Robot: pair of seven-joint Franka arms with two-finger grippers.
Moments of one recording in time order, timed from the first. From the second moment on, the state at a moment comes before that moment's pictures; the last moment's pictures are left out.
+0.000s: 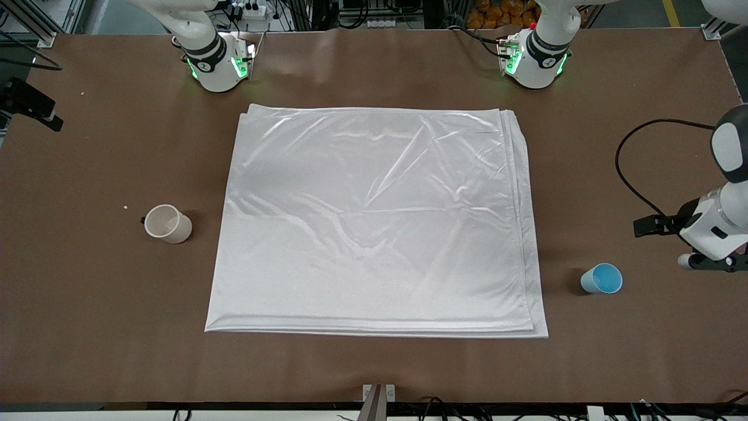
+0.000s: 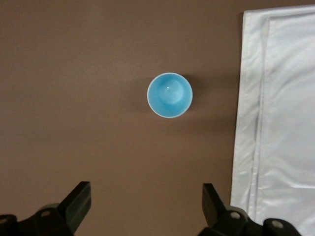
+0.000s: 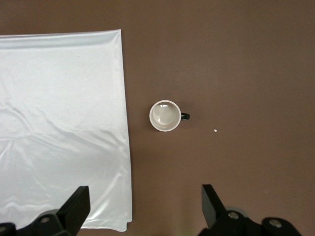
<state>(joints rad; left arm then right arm) 0.04 0.39 0.05 -1.52 0.08 1.86 0.11 -0.10 -0.06 0.04 -1.49 0.01 1.45 0.00</state>
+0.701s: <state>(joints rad) 0.10 0.64 0.05 -1.50 0.08 2.17 0.19 -0.14 -0.05 0.03 -1.77 0.00 1.77 -0.09</state>
